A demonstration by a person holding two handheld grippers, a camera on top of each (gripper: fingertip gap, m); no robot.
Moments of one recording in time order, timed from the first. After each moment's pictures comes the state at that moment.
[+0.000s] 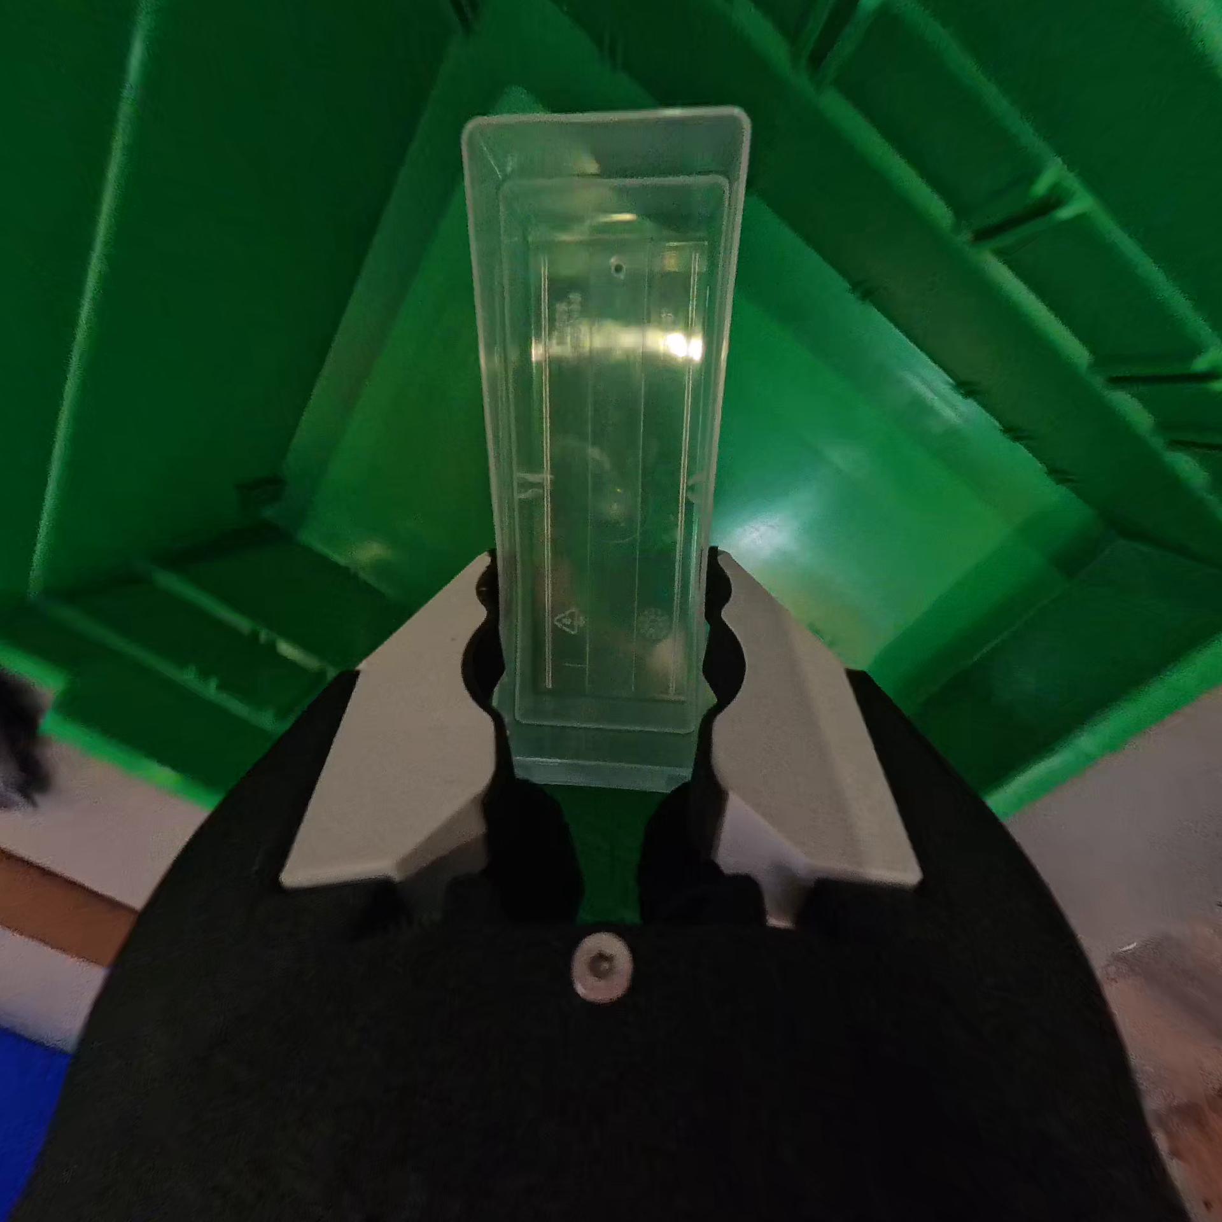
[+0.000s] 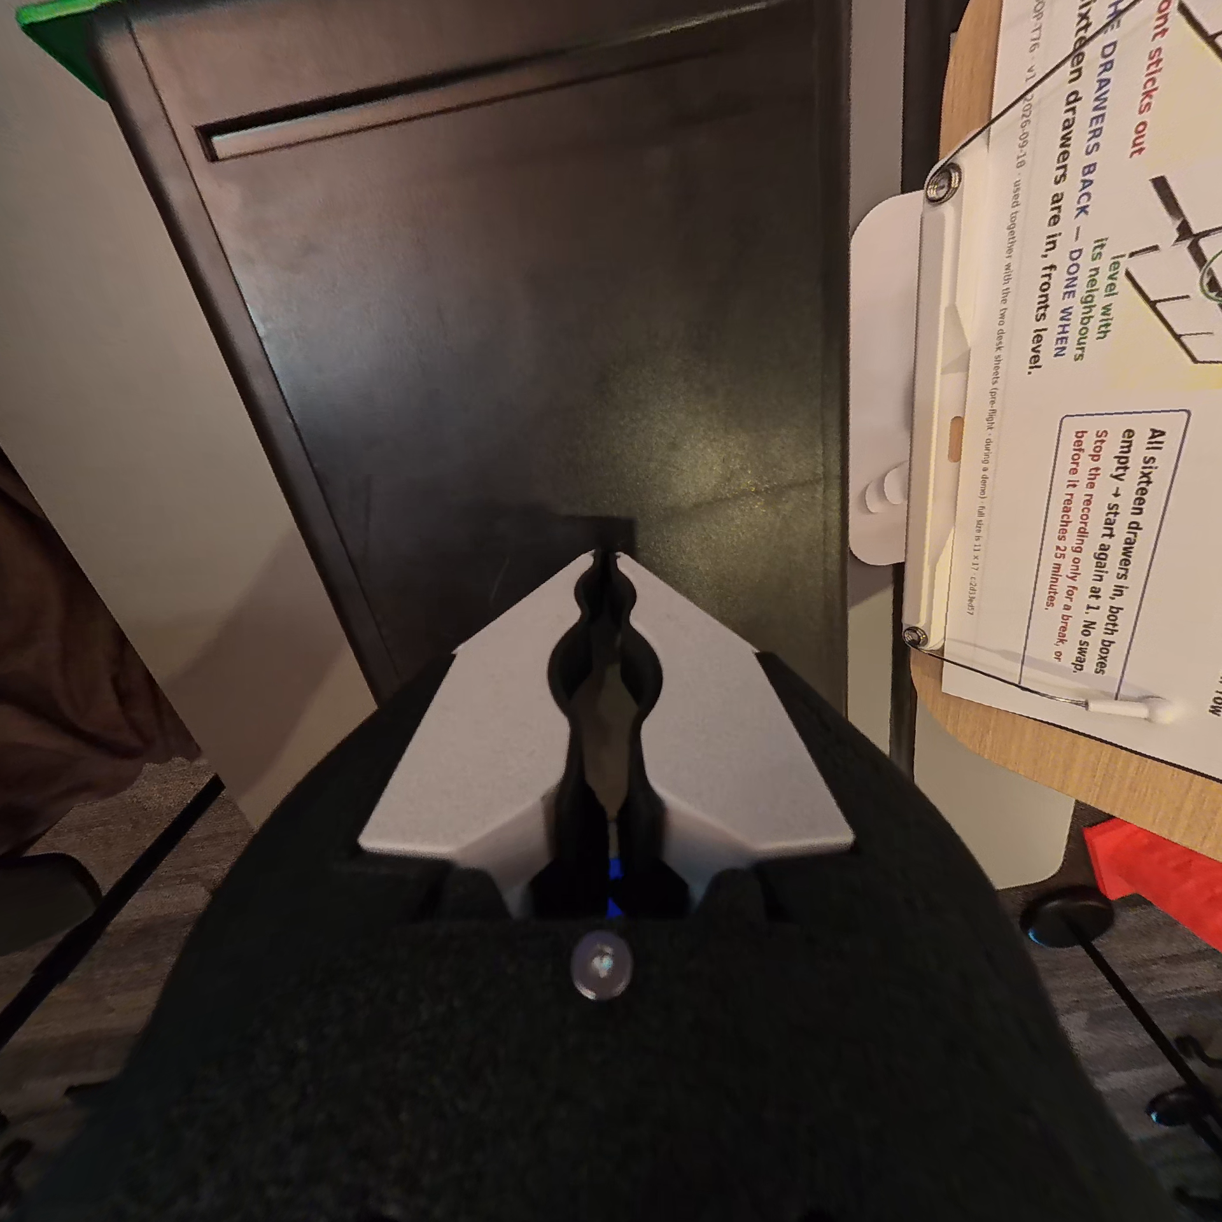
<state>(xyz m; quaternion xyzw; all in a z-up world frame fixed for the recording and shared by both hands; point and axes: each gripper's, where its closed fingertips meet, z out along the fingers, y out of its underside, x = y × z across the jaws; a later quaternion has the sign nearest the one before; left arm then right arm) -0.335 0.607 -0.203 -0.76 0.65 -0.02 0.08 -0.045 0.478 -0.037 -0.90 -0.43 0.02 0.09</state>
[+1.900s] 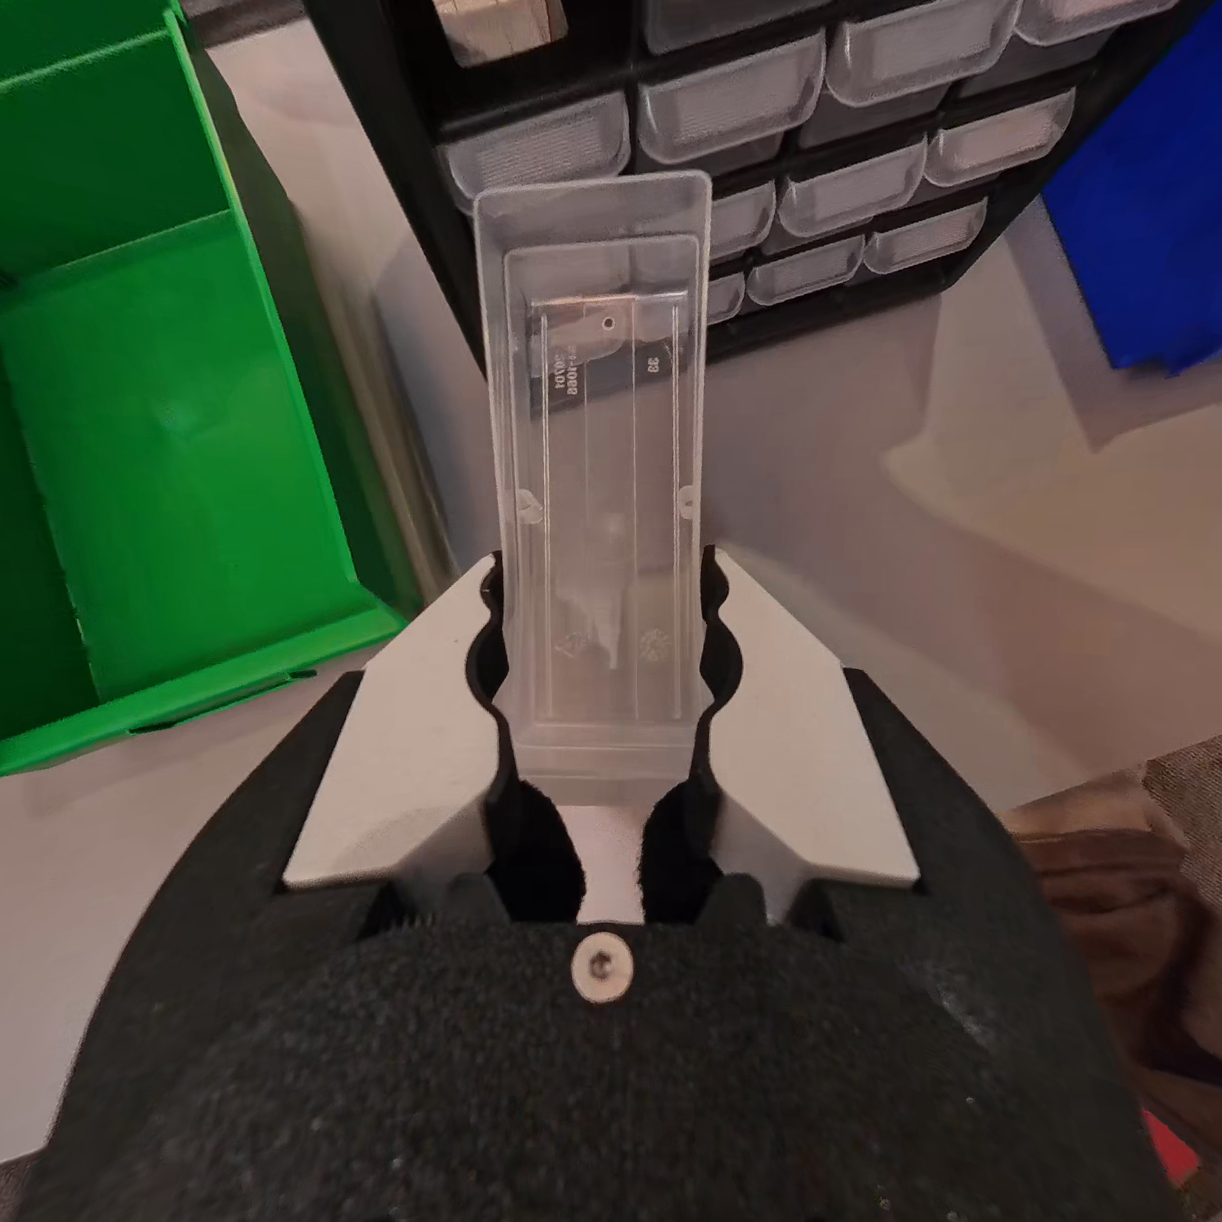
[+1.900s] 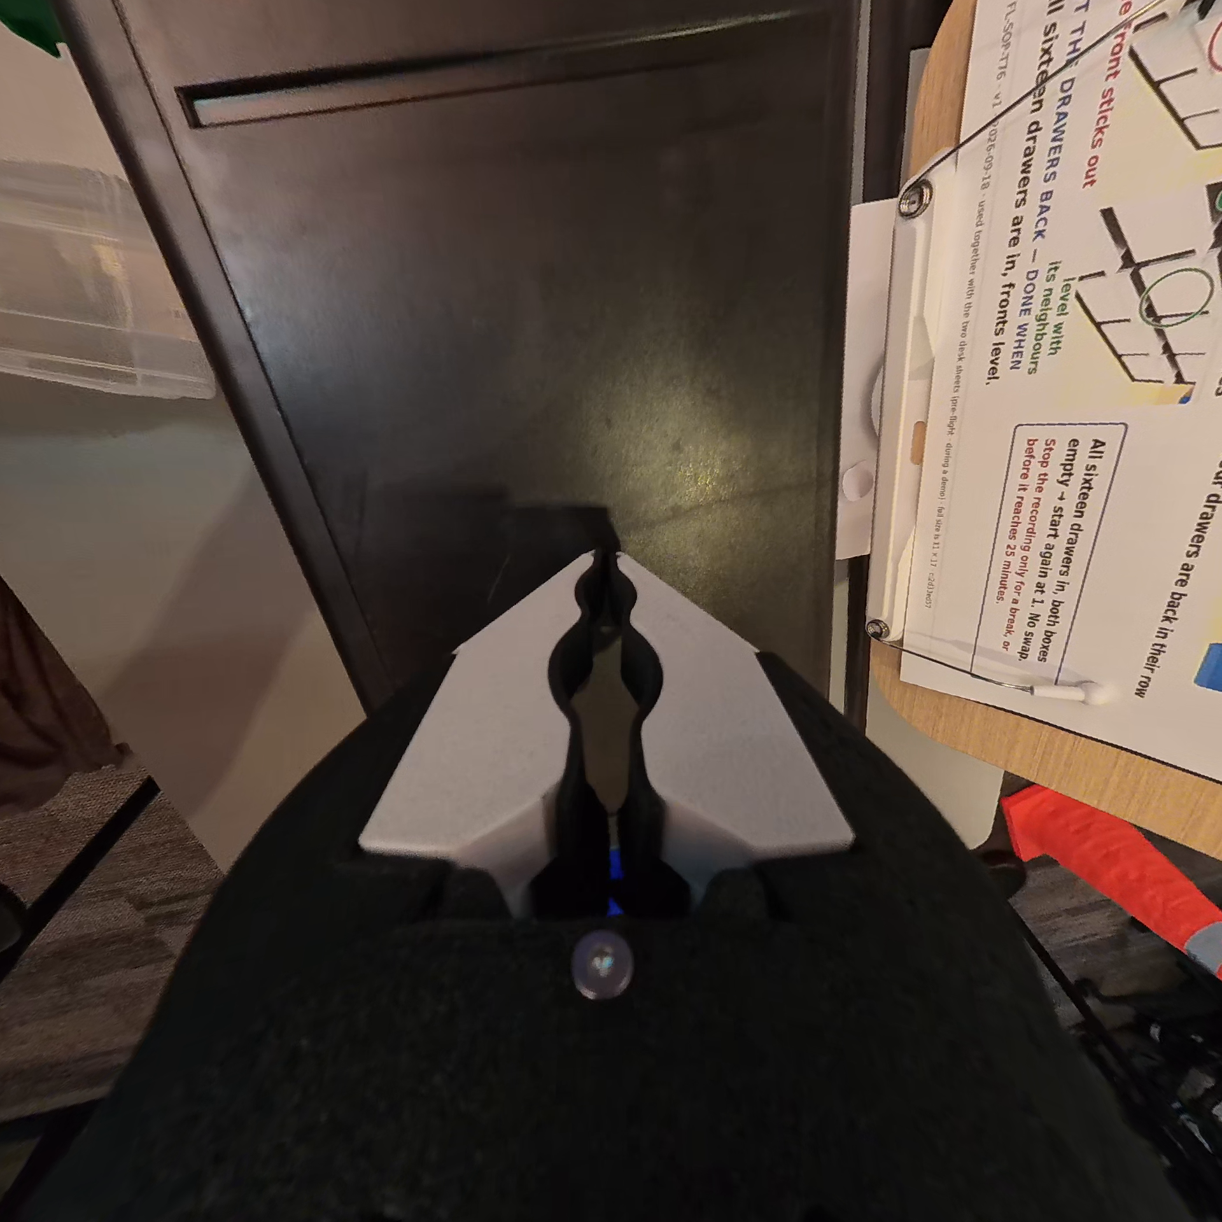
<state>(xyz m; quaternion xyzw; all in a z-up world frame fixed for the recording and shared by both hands) -0.231 0.358 -0.114 -0.87 0.37 -0.12 0.30 -0.045 0.478 -0.036 -0.89 -0.45 -0.02 0.10</state>
